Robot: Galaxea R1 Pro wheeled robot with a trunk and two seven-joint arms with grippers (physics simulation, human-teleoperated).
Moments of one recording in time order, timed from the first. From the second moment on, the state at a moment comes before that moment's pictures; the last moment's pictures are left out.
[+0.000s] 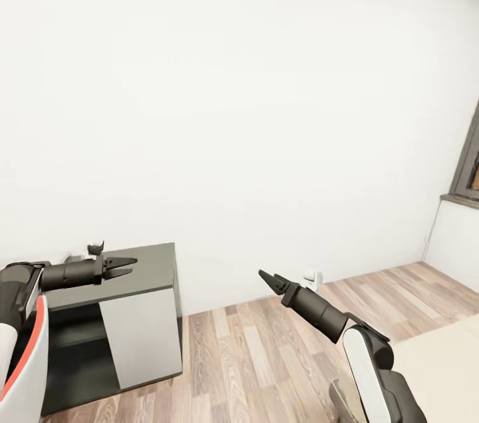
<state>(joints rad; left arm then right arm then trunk) -0.80 0.40 0.35 -0.72 -0.23 0.90 -1.56 -0.24 0.11 -0.08 -1.53 -0.51 0.64 0.61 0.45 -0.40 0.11</state>
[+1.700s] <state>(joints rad) -0.80 0.40 0.35 -0.72 -0.23 0.90 -1.56 -0.24 0.11 -0.08 -1.52 -0.51 0.64 0.61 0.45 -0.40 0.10</state>
